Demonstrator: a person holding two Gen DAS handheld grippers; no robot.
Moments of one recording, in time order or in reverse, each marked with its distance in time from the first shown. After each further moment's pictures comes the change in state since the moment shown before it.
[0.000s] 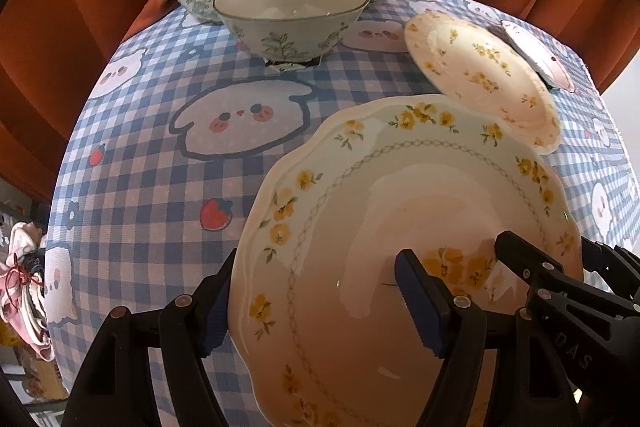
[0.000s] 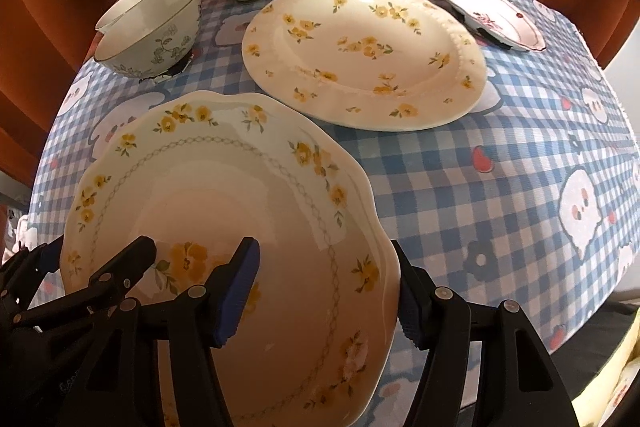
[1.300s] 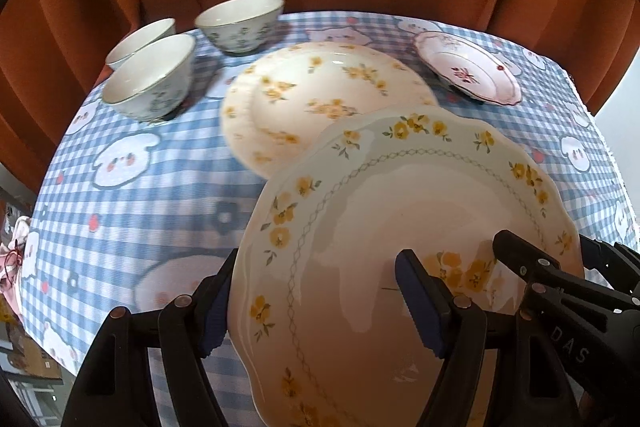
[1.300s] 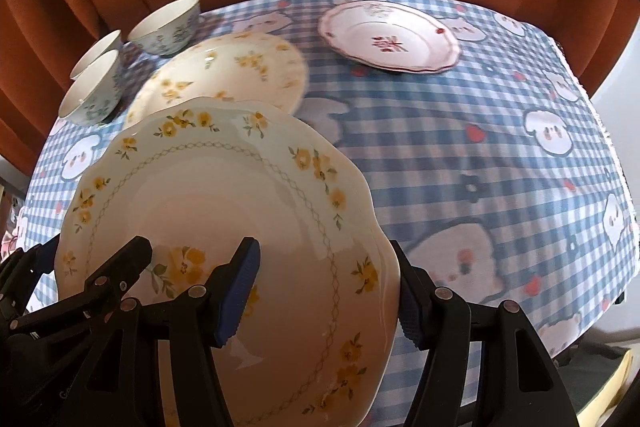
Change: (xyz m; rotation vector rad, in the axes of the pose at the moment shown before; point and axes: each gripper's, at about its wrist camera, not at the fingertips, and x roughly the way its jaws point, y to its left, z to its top) left arm -0.008 -0.192 0.017 -0.044 -0.099 0.066; right arm -0.022 -0.186 0.025 -0.060 -0.074 0.044
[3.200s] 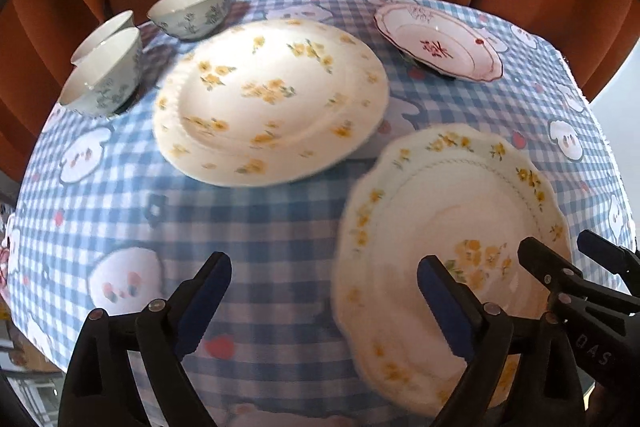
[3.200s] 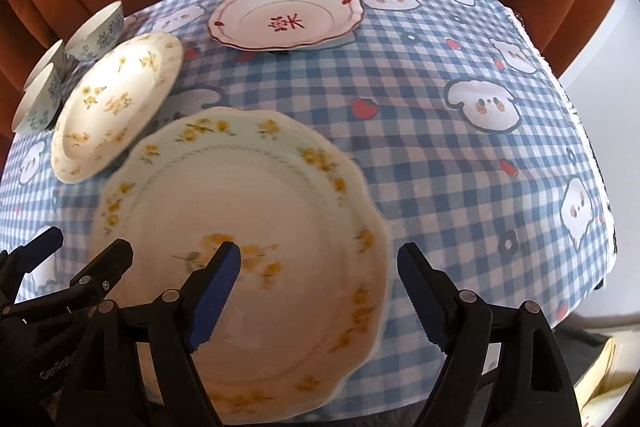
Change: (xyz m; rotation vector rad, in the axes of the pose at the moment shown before) left arm 0.016 -0.044 0.009 0.006 0.074 -0.024; right arm 0.000 -0.076 -0.002 0.049 0.058 -0.087
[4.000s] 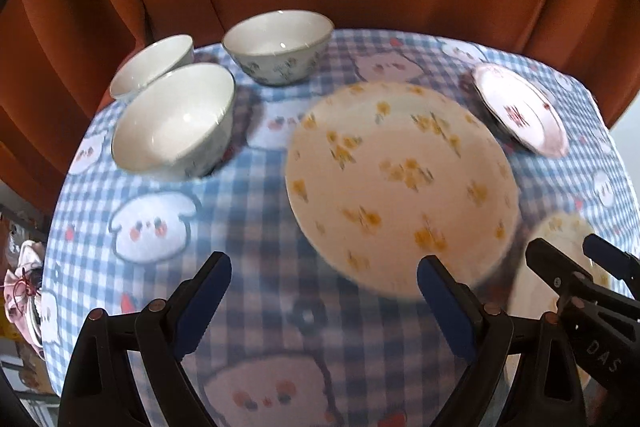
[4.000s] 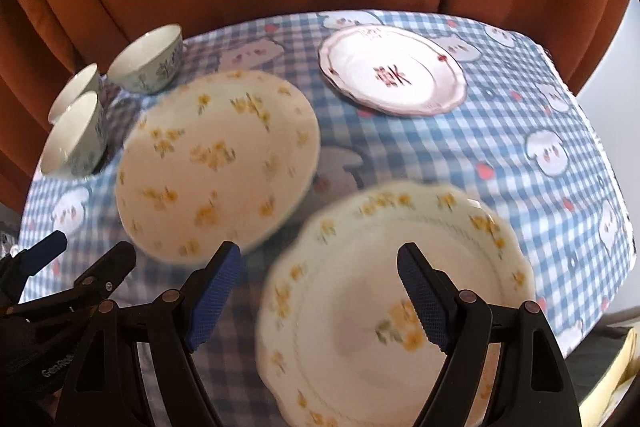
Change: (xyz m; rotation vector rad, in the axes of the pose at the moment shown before) left arm 0.006 0.116 0.062 -0.006 -0.081 0.045; right arm -0.002 0.123 0.054 0.035 -0.093 0.045
